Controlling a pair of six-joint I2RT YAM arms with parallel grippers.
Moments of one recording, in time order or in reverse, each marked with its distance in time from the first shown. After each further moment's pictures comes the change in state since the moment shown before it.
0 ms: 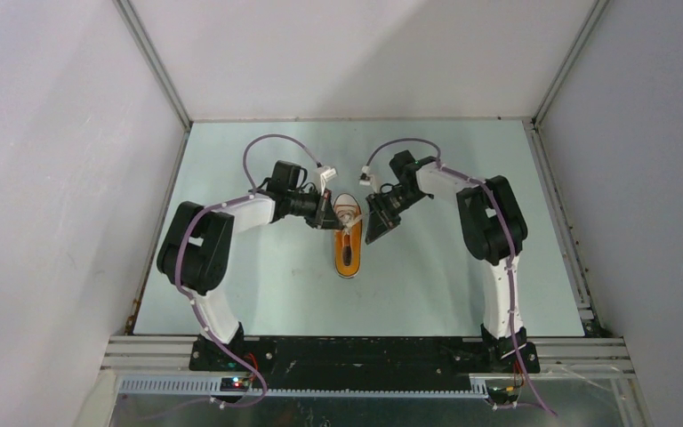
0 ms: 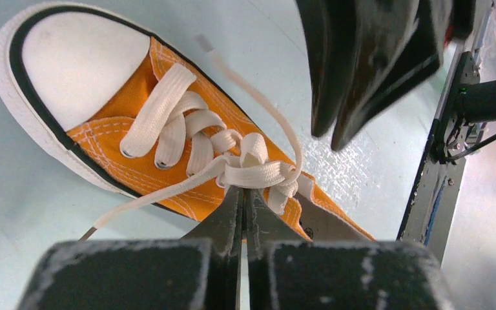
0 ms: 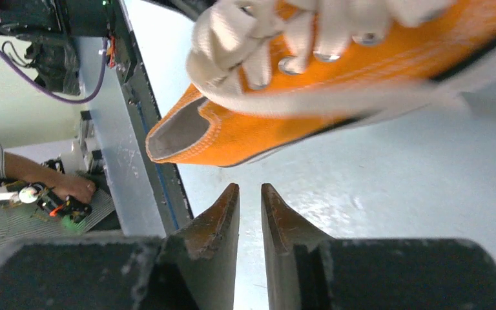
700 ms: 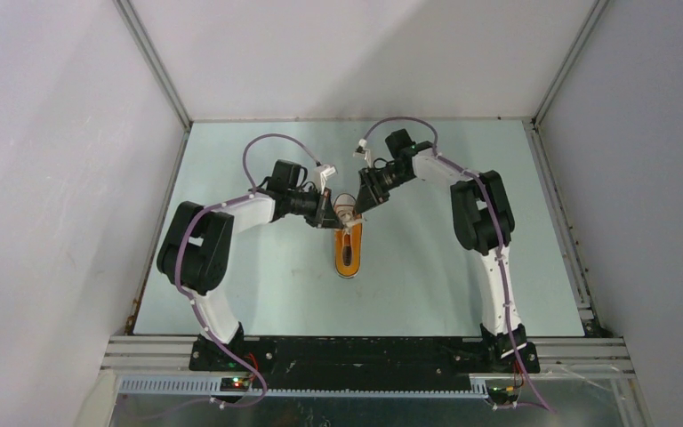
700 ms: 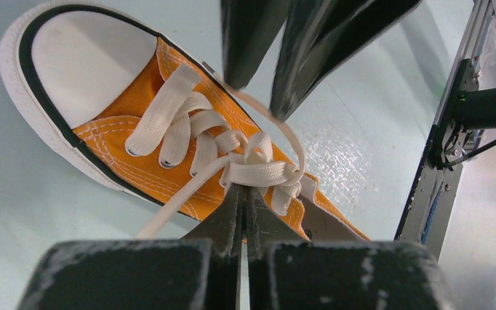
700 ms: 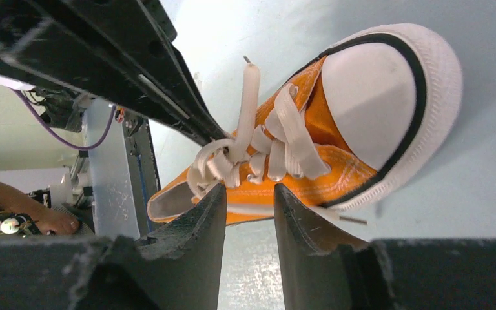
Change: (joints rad) left arm 0.000 -0.001 0.006 -0.024 -0.016 -0.012; right arm -0.052 0.127 0.276 0.095 -0.075 0.069
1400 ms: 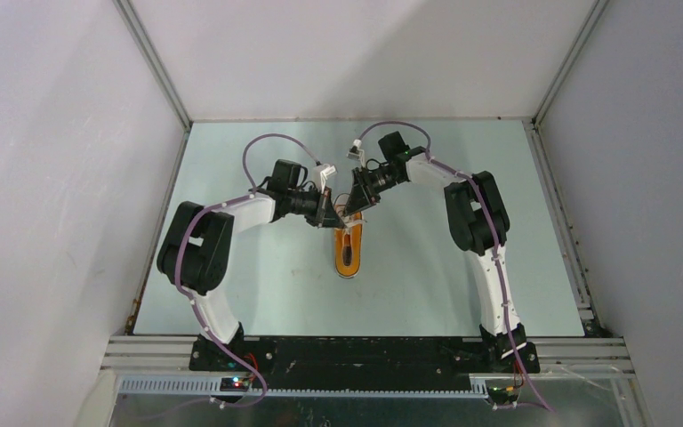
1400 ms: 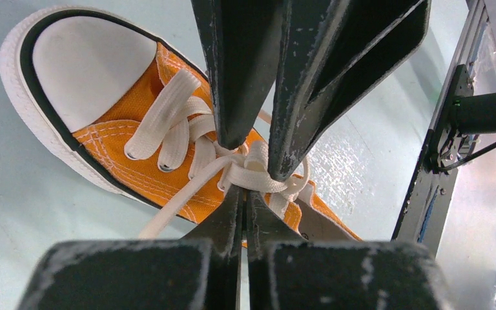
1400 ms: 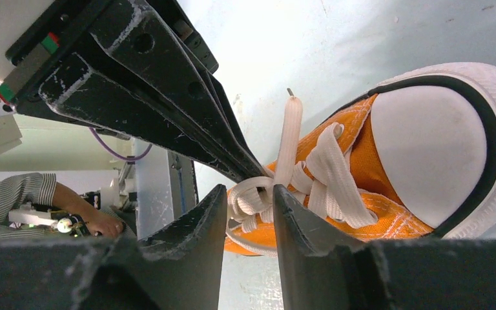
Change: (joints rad) left arm -0.002 0.000 0.004 0.015 0.000 -0.025; right arm 0.045 0.040 -0.018 0.149 -0.116 0.194
